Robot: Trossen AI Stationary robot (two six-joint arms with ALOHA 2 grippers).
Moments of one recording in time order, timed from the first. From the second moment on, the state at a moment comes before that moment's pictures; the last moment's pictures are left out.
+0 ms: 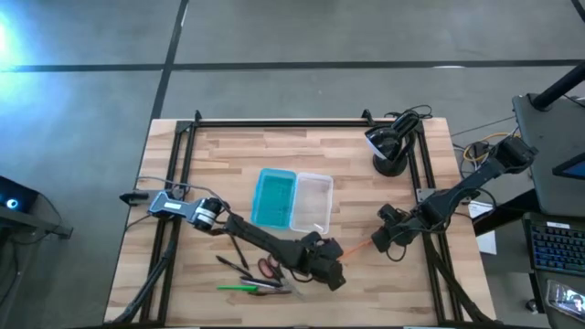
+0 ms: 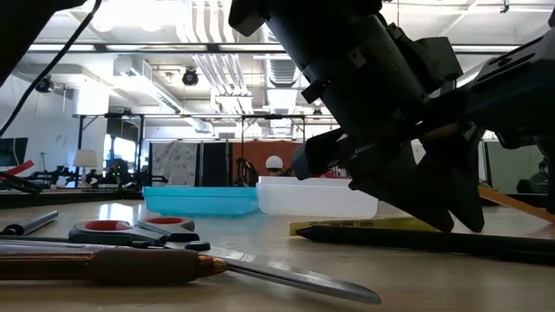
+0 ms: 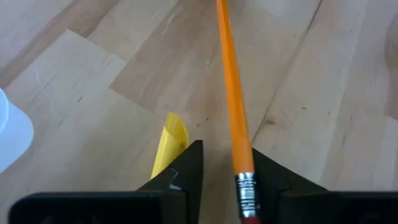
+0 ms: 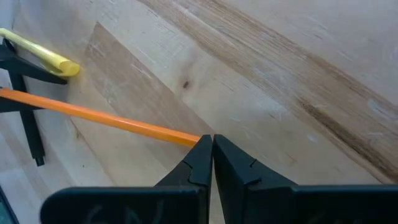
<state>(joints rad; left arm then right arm) -0.38 2.42 1.94 -0.42 -0.40 -0.80 0.59 1.03 0.25 -0.25 0.20 1.54</state>
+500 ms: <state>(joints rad) -0.37 2.42 2.01 -0.55 -0.35 -0.80 0.59 0.99 0.27 -0.26 0.21 1.50</state>
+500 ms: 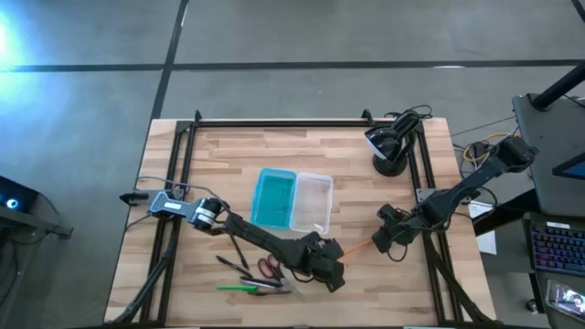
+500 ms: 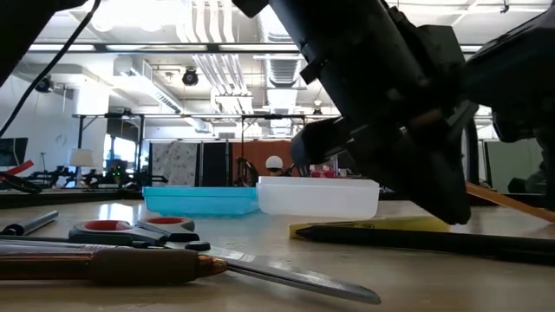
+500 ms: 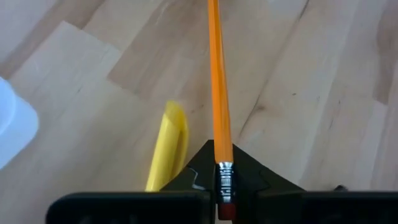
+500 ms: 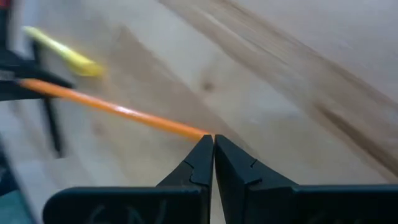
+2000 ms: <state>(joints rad) -0.26 2.27 1.95 -0.88 -0.55 -1.64 0.59 0.80 0.50 -0.72 0.52 1.37</state>
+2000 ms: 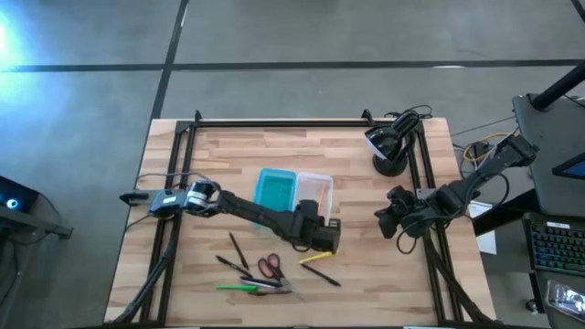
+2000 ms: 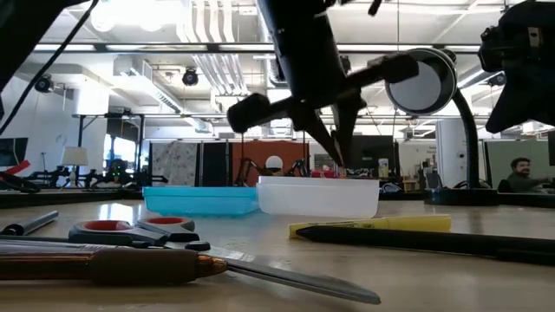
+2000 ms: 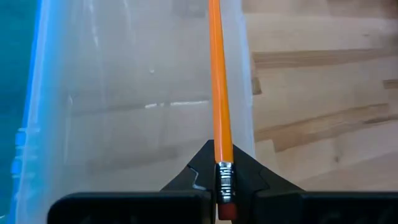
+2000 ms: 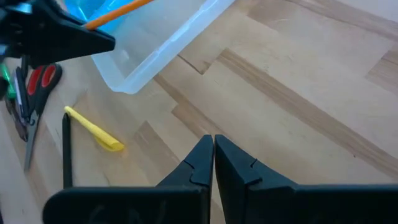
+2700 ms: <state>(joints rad) -0.24 2.27 1.92 -0.88 -0.47 -1.62 0.59 0.80 0.49 -0.73 0.52 1.32</state>
